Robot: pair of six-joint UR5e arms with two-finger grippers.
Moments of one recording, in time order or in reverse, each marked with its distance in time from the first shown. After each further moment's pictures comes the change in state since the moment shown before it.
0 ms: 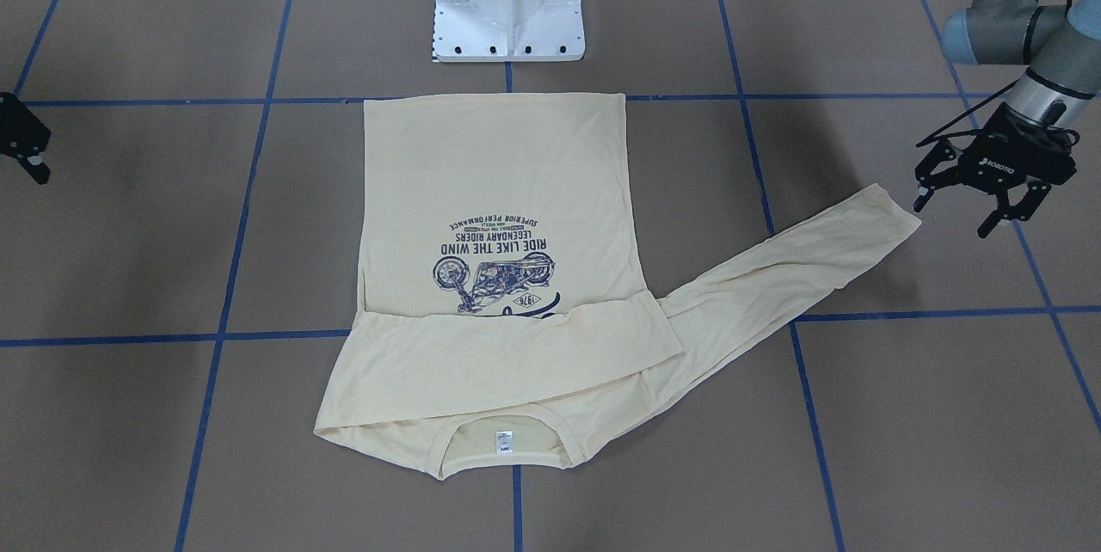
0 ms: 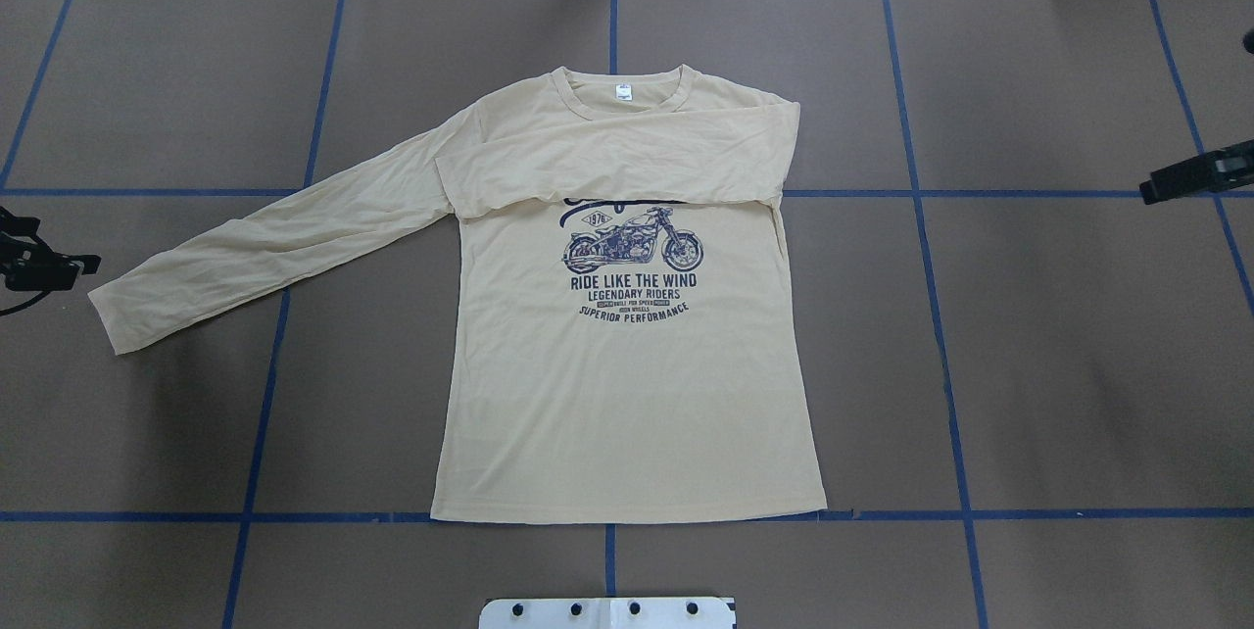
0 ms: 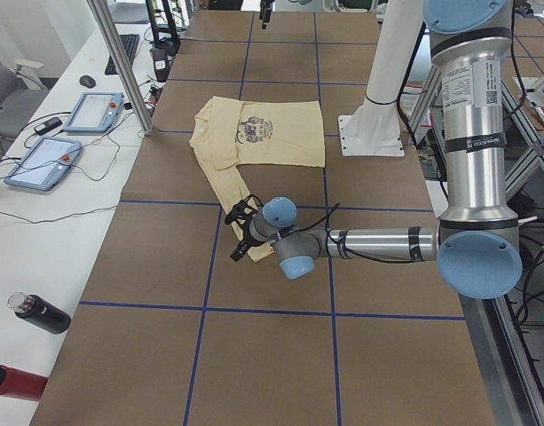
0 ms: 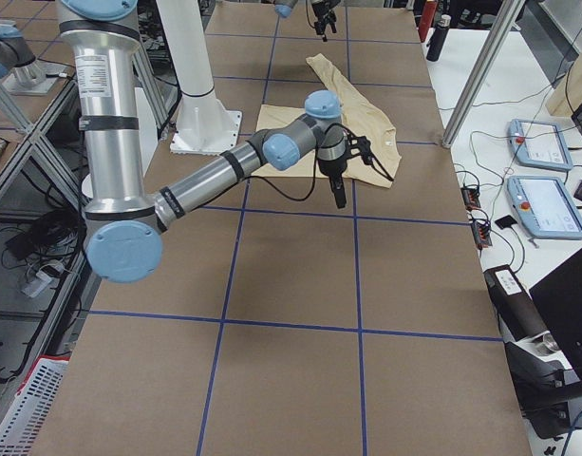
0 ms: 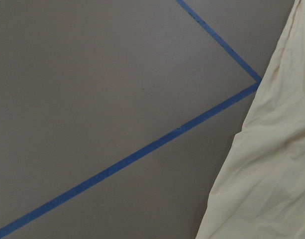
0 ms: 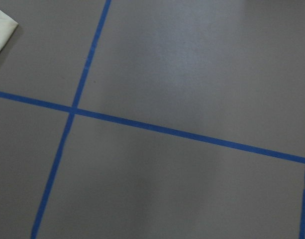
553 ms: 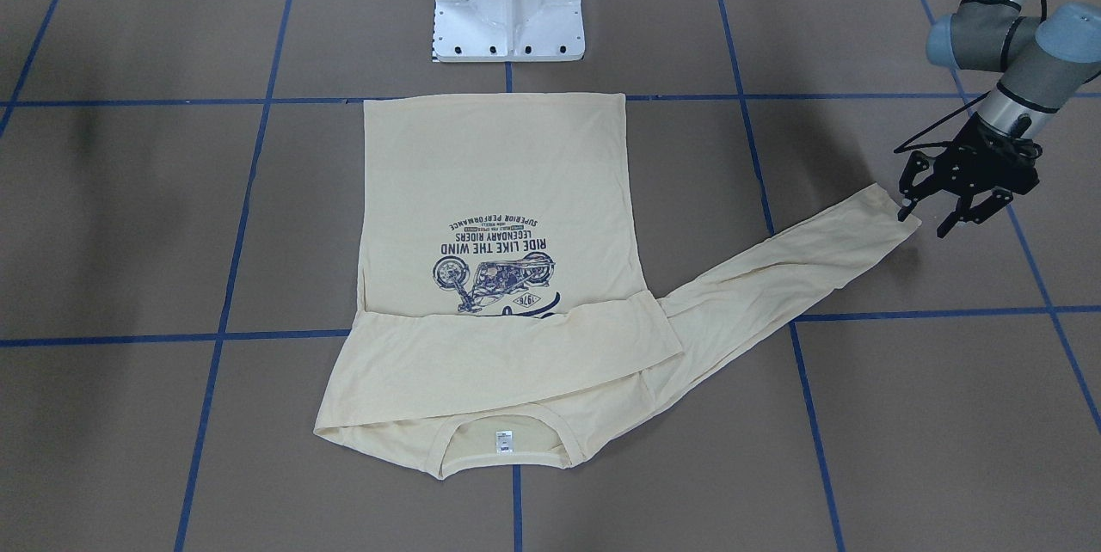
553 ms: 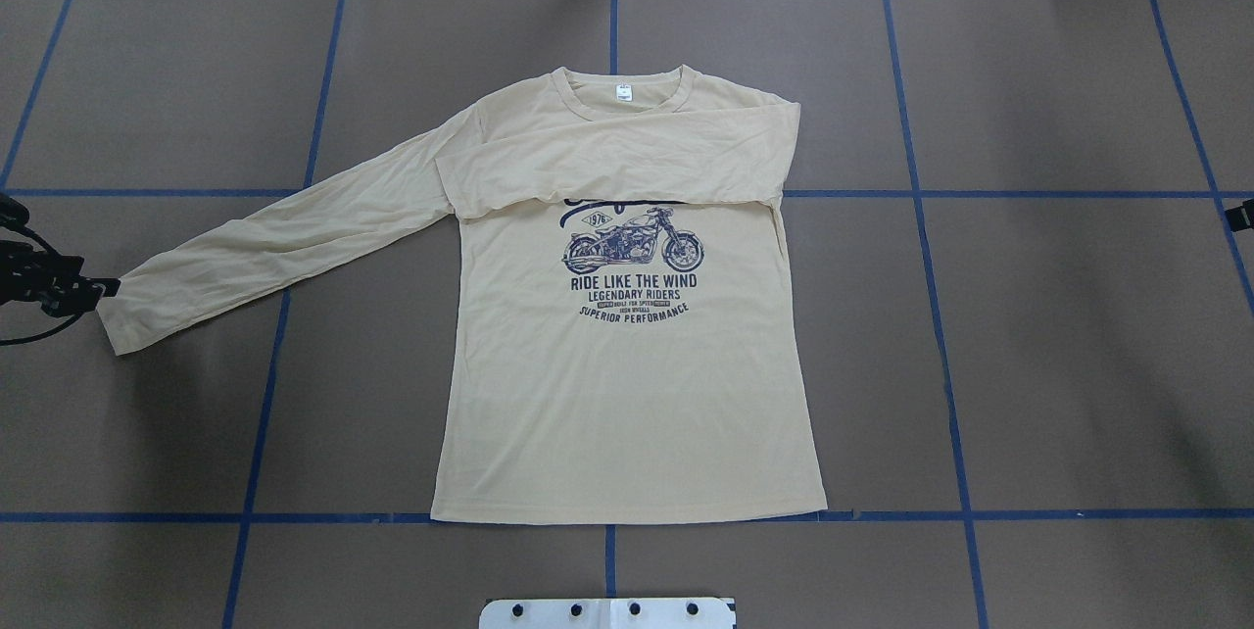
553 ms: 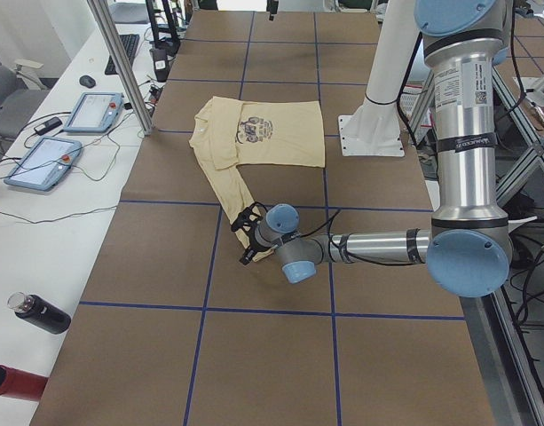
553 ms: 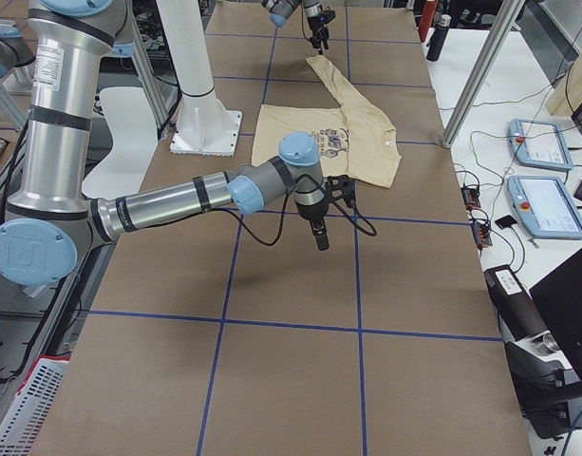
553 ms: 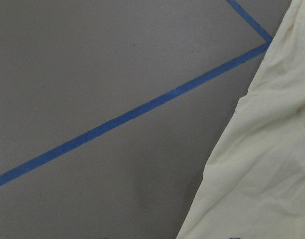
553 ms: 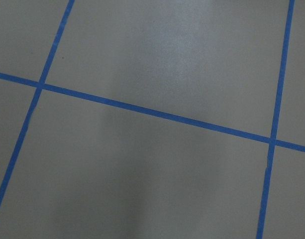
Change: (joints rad) left arm 0.055 -0.005 0.038 -0.013 0.010 -0.034; right arm 0.065 -0.068 -0.017 0.030 0.032 -0.091
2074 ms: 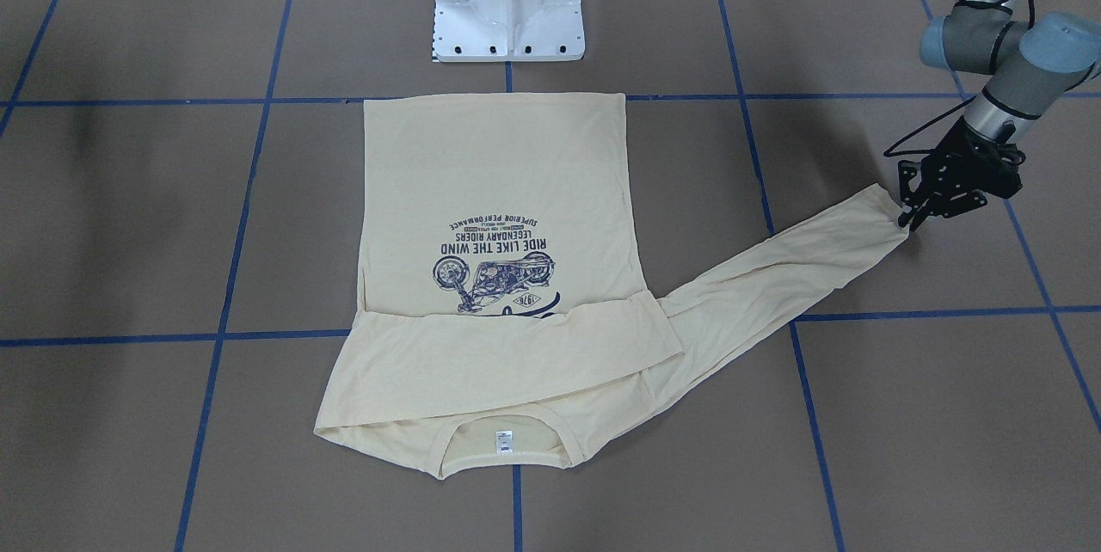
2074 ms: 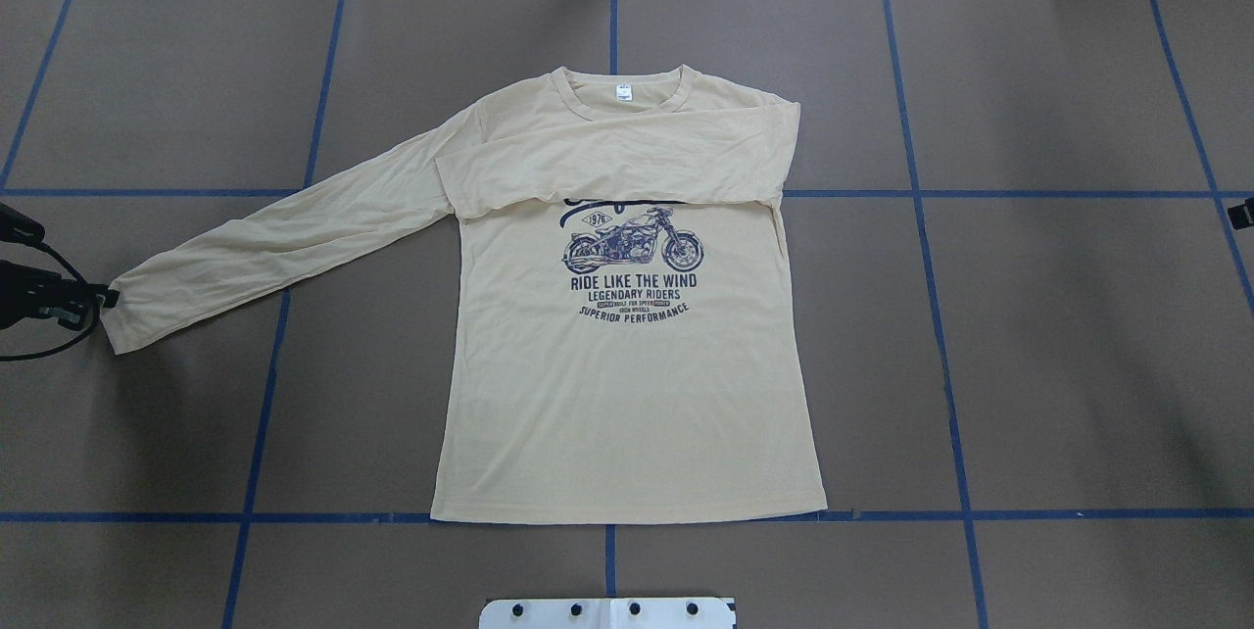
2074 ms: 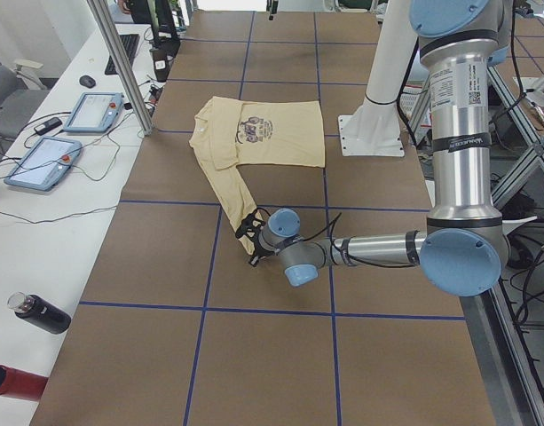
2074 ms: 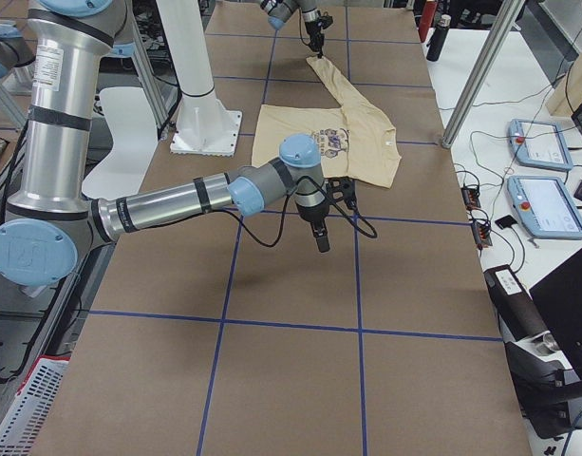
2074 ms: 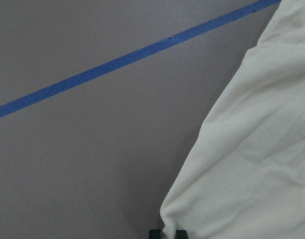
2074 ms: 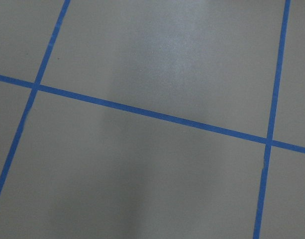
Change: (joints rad) left arm 0.042 -0.001 0.036 -0.023 0.000 -0.056; right arm 0.004 0.003 -0.006 0.002 -0.004 0.000
